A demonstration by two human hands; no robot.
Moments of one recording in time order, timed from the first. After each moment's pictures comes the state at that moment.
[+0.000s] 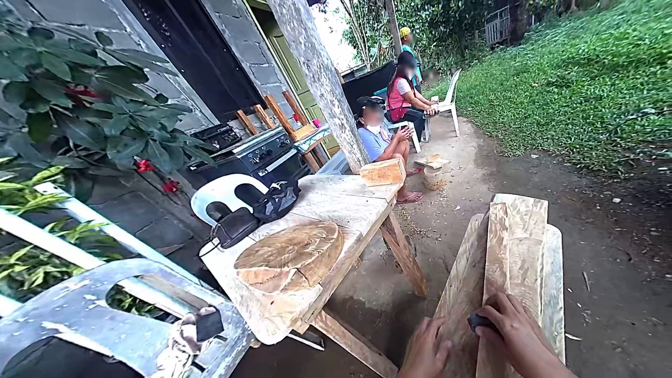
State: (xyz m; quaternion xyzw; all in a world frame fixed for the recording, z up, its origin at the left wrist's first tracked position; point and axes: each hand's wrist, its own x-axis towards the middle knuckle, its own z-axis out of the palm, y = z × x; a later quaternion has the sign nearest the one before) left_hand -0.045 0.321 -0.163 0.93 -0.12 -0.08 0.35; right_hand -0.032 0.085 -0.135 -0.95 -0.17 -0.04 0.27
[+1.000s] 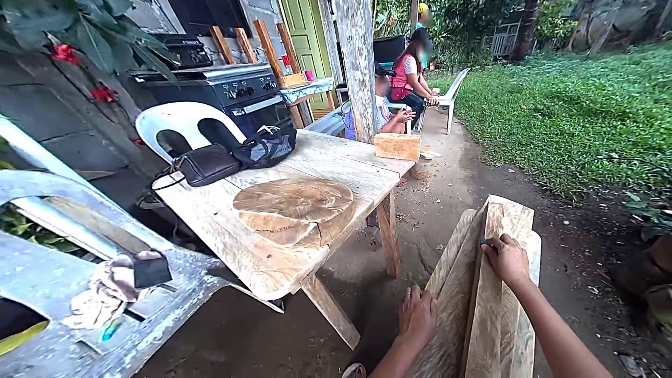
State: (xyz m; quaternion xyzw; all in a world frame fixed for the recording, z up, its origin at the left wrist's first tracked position) left_hand -0.022 0.307 -0.185 0.97 -0.04 -0.08 0.24; right_hand 0.085 0.068 -0.119 -0.98 0.03 -0.06 0.18
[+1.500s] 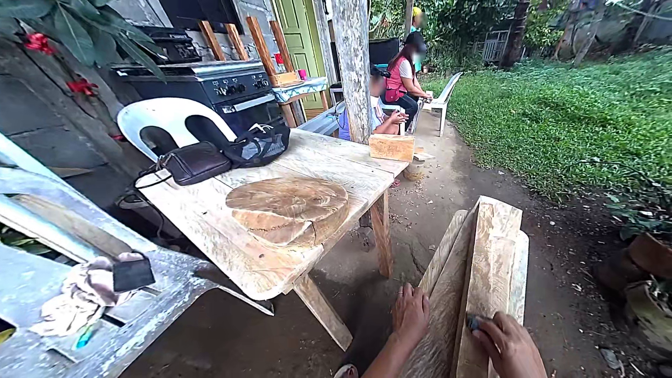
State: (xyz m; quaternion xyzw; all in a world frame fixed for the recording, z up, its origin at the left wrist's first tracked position) left_hand -0.020 0.306 -0.188 0.96 -0.03 -0.06 0.26; right_hand -0.097 0.092 -0.146 -0.95 -0.16 -0.20 0.20
